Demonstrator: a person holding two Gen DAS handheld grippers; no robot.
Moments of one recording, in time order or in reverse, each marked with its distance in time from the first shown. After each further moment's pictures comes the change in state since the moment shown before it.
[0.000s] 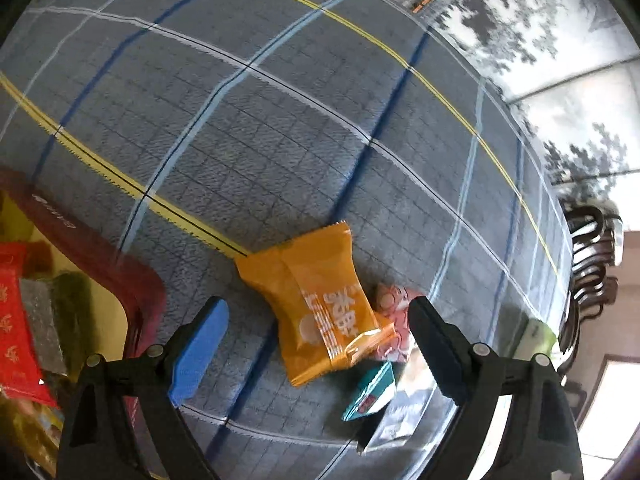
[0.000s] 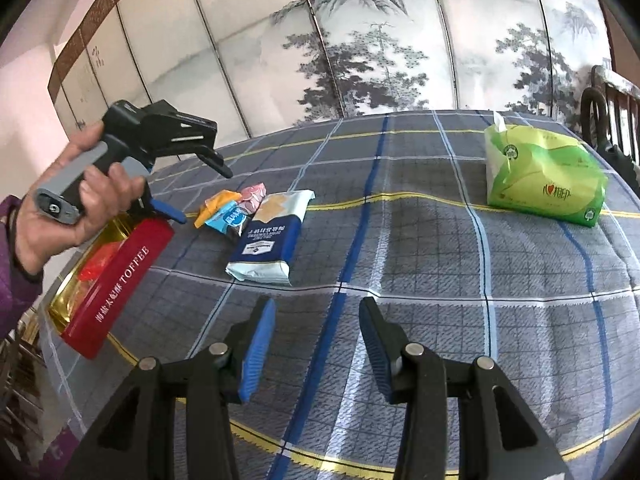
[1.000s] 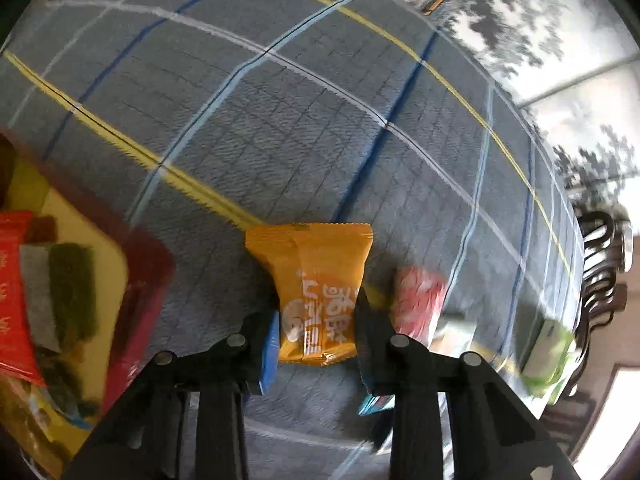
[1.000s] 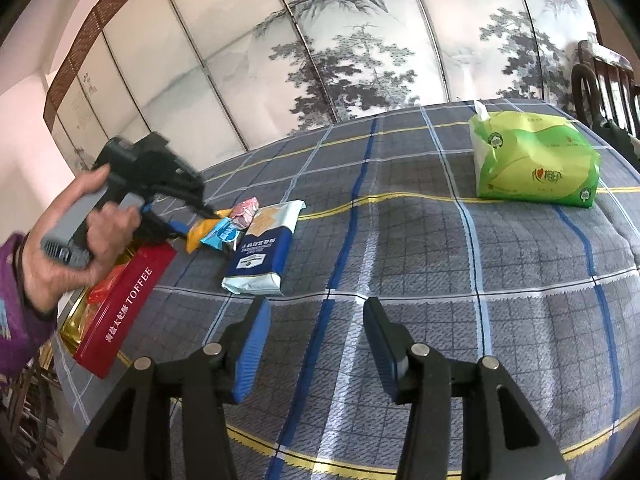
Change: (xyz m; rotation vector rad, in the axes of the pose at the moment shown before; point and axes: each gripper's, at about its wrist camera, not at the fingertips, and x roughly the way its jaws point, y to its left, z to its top) left arm 0.003 0.006 -0.024 0.023 -0.058 0.022; right arm -0.002 -0.016 0.001 0.088 -0.024 0.026
